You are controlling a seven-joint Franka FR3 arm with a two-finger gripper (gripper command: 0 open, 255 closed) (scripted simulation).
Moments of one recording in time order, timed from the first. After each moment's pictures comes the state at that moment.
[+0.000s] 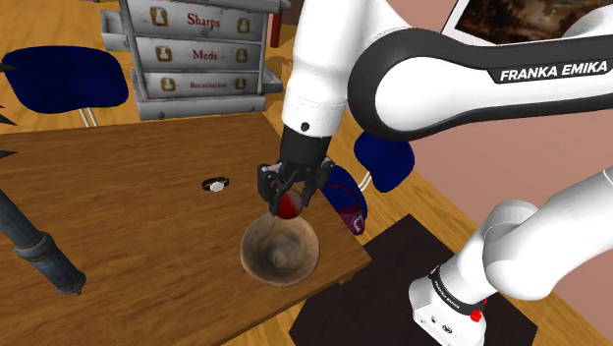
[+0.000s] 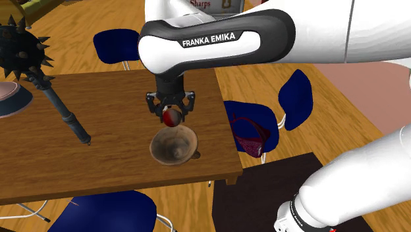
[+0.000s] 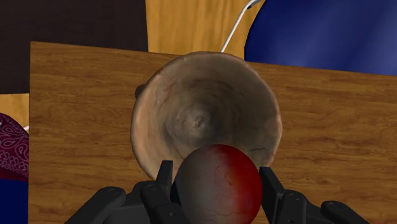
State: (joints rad) arm 0.27 -0.22 0.52 -2.11 0.25 1.90 0.80
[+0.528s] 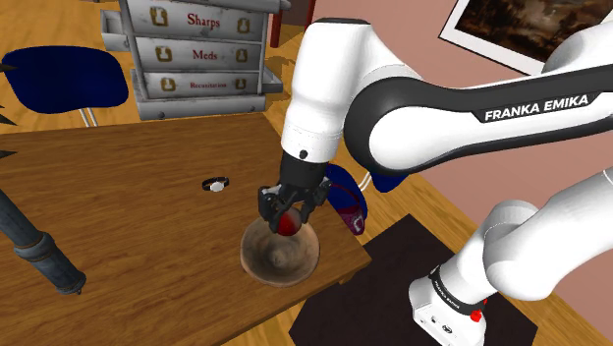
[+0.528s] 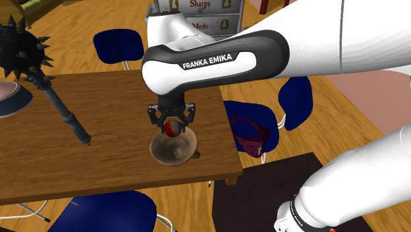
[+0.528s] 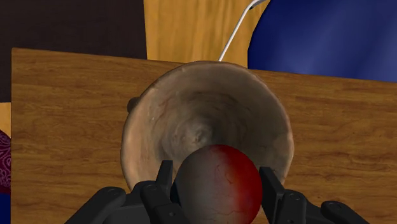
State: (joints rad) arm 0.28 -0.23 0.54 -2.20 0.27 1.99 0.81
